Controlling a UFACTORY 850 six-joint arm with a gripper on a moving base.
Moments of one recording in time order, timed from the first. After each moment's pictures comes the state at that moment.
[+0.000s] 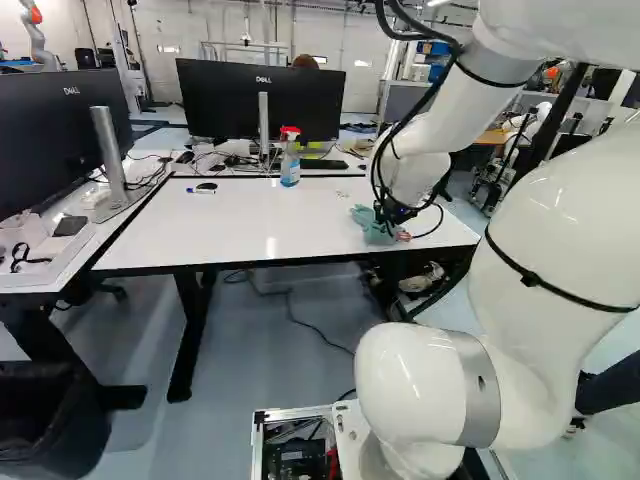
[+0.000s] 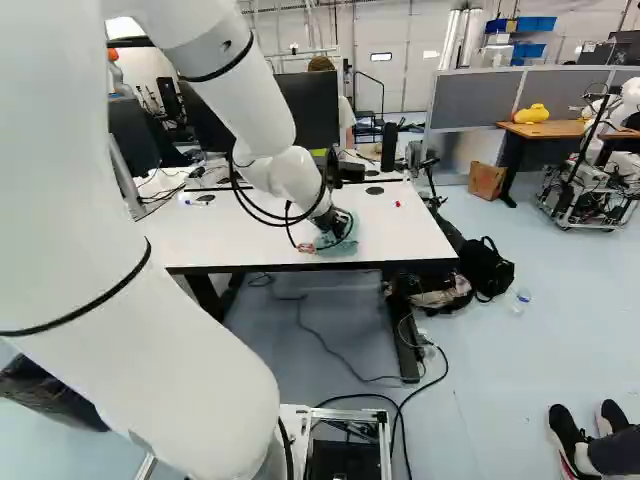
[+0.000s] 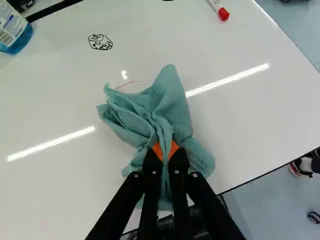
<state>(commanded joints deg) -15.8 1.9 -33.8 5.0 0.4 0.0</state>
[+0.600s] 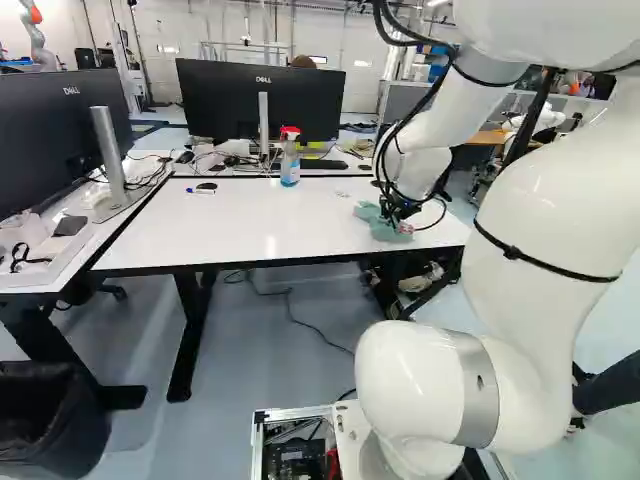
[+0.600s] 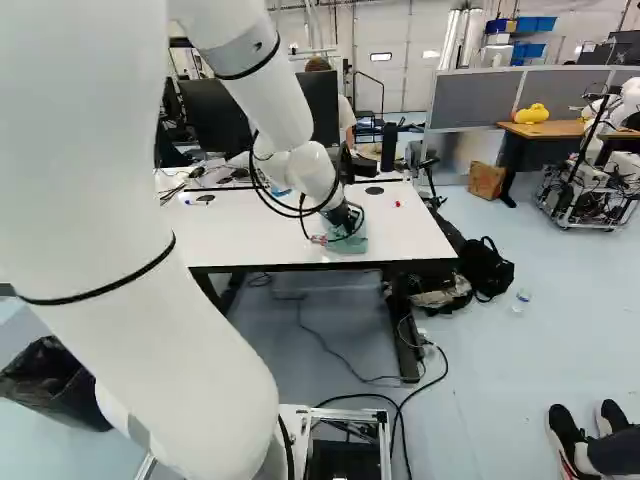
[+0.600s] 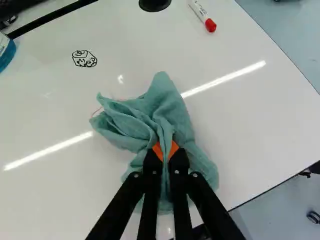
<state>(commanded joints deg) -16.9 -5.0 -40.9 5.0 0.4 0.0</state>
